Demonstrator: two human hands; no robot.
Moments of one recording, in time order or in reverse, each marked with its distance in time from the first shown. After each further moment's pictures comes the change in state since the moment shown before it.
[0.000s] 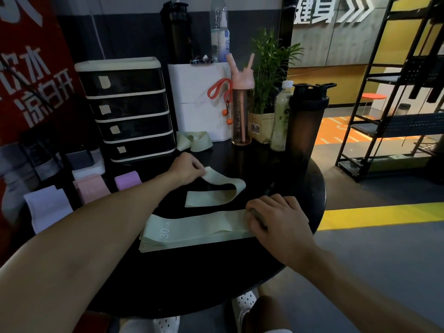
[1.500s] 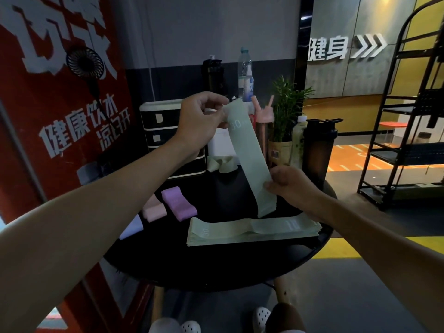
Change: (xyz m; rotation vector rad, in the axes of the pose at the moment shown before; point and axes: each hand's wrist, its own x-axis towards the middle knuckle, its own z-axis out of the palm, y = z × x) left_hand -0.121 0.147 -0.163 -0.654 0.397 0.427; right_hand 0.070 -0.033 -0.090 0.898 -0.165 0.278
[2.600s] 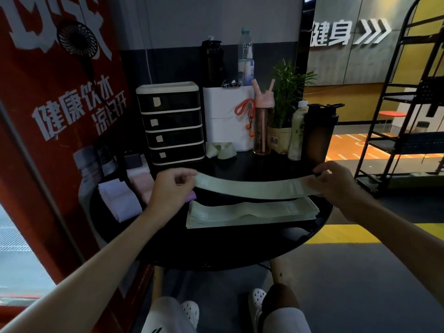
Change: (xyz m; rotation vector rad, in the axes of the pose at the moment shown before) left_hand -0.125 -0.095 -0.048 0.298 0.037 -0.313; right_hand -0.027 0.061 -0.050 0.046 0.316 0.199
